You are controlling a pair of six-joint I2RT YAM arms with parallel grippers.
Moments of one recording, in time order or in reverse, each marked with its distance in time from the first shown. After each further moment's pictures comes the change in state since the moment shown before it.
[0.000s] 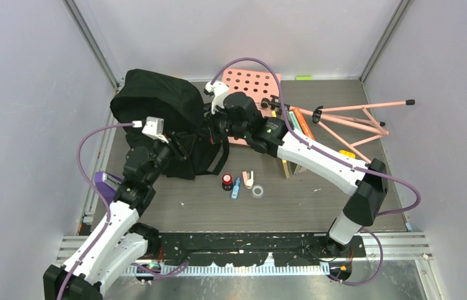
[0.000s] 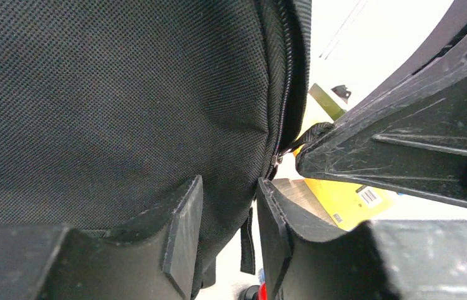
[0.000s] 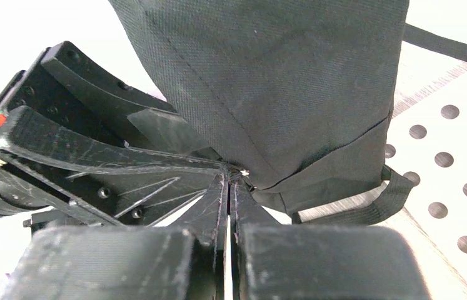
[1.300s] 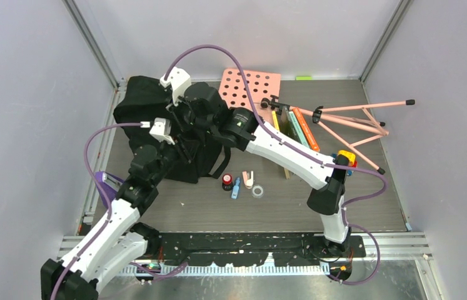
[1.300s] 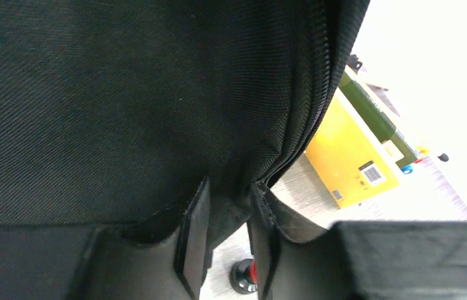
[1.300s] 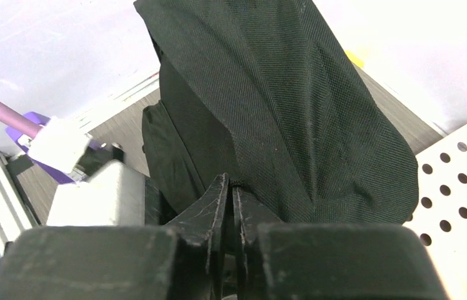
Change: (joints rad) left arm -0.076 0.061 0.008 -0.056 -0.058 -0.018; right arm 0.142 0.318 0.607 -0.202 0.272 -0.280
